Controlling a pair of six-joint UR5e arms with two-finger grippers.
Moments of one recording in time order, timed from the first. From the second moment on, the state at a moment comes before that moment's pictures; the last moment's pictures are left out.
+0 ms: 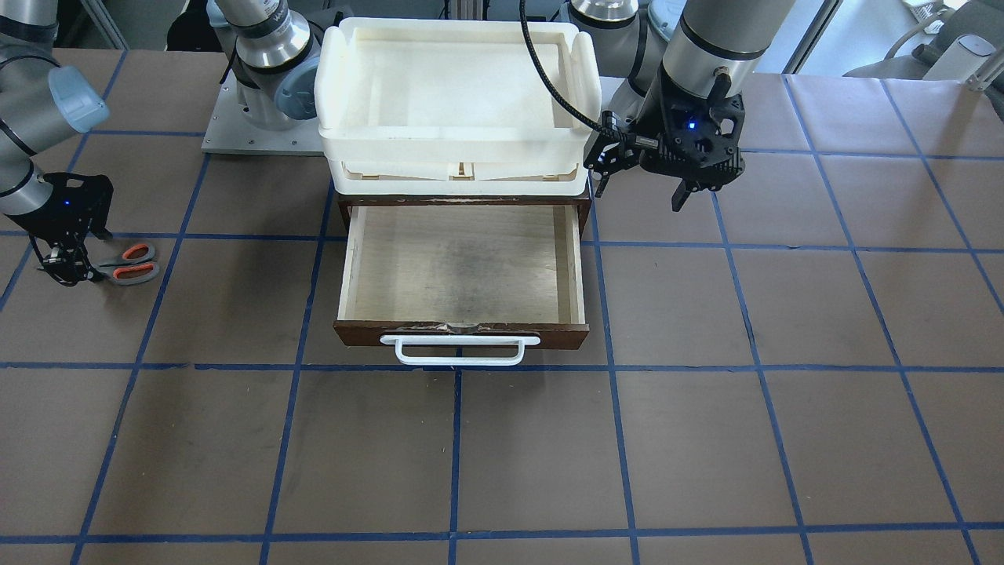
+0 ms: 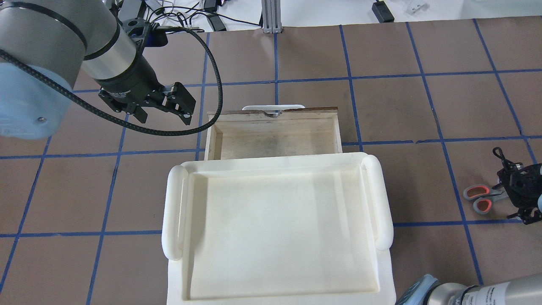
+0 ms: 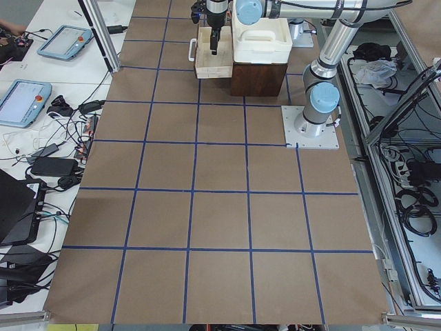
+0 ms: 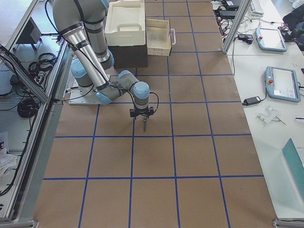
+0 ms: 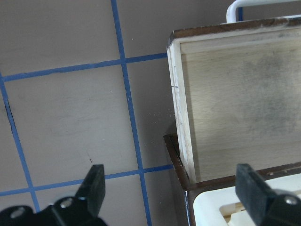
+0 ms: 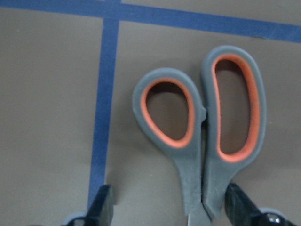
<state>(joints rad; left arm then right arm) -1.61 -1.52 -1.67 -1.48 1.50 0.09 0.71 -1.38 2.29 -2.45 -1.58 -2.56</state>
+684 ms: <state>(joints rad) -1.61 -1.55 -1.67 -1.45 1.50 0.08 0.71 -1.38 2.29 -2.45 -1.58 -2.56</state>
